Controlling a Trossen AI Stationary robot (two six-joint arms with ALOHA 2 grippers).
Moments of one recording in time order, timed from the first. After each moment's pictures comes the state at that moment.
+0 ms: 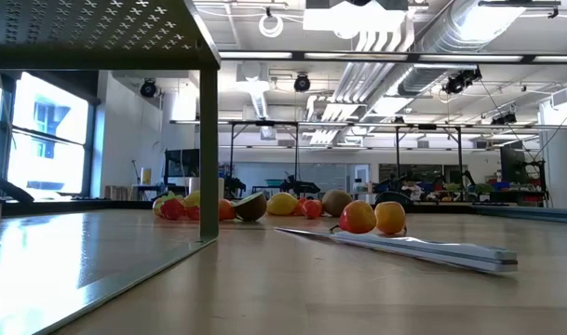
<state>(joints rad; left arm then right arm) -0.67 1.21 1.57 -1.09 -0.33 -1.09 0.03 1.34 1.25 -0.18 -0.31 0.43</state>
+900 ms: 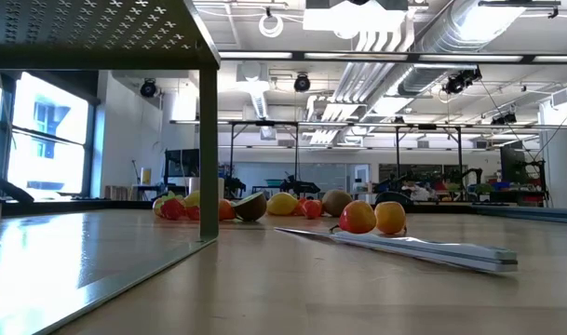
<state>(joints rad) -0.67 1.10 1.52 -0.94 -0.62 -0.38 0.03 1.34 1.25 -0.18 -0.31 0.42</state>
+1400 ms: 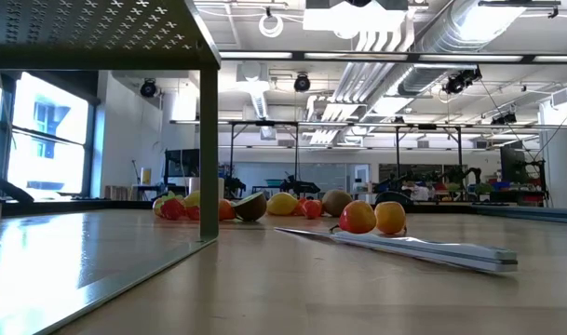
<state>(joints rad) -0.67 0.76 1.10 -0.55 -0.51 -0.10 0.02 1.34 1.25 -0.18 -0.26 0.41</state>
